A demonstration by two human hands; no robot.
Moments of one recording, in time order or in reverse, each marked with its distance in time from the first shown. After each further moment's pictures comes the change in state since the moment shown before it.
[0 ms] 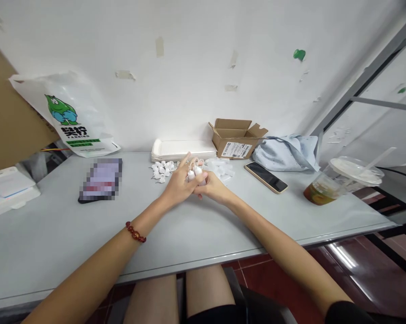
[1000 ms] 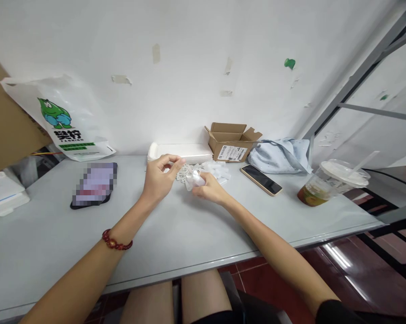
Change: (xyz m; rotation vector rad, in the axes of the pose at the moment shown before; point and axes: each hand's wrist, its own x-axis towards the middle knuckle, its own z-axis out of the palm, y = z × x) left_hand 0.010 0.019 -0.034 -0.093 0.373 -0.046; right_hand -0.001 -0.005 -0.009 -0.229 0.108 0.095
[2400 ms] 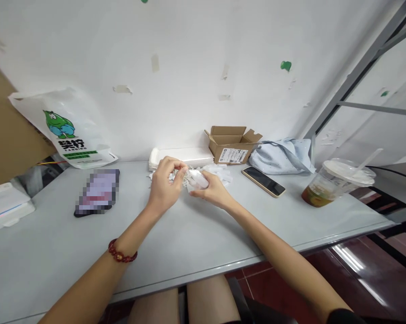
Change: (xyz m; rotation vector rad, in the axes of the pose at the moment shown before) left_hand -0.008 0.000 0.007 0.184 -0.053 0.235; right_hand 0.000 -0.004 0.001 -0.151 0.191 -0.065
